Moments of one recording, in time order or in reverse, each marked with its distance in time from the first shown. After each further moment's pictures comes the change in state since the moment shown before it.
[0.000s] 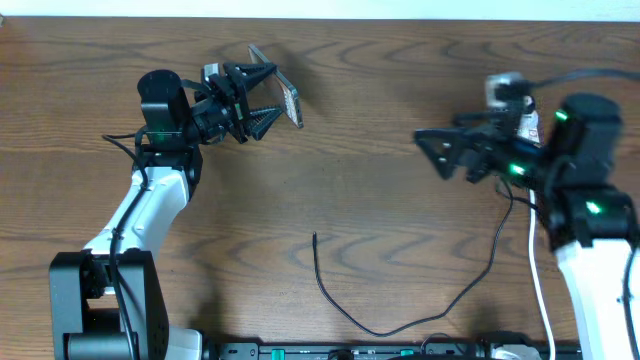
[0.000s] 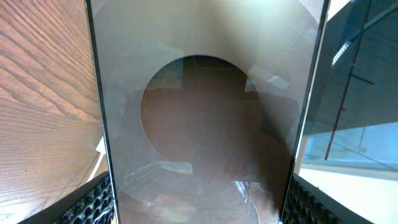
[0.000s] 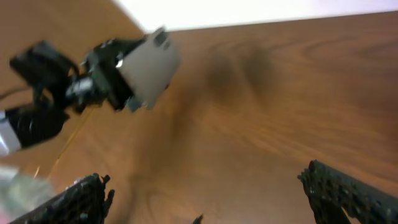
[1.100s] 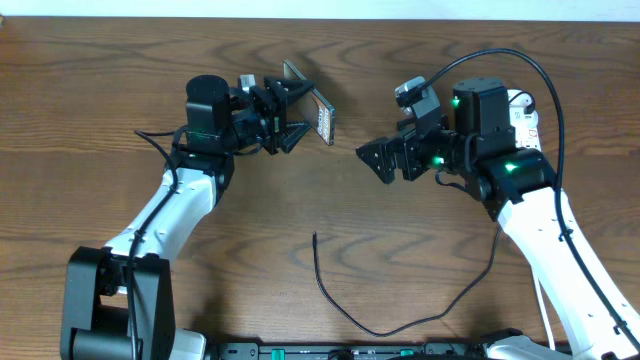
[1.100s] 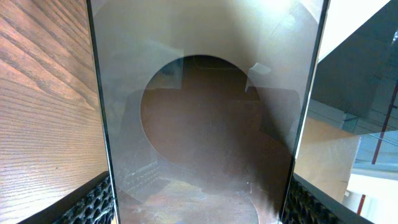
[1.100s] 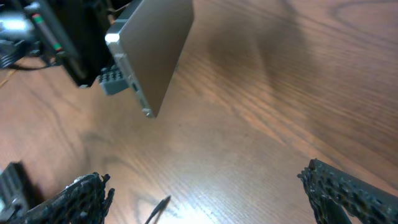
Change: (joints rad) left arm -0.171 0.000 0.000 -0.122 -0.148 0.124; right arm 0.261 0.197 0.023 0.020 0.282 -0.137
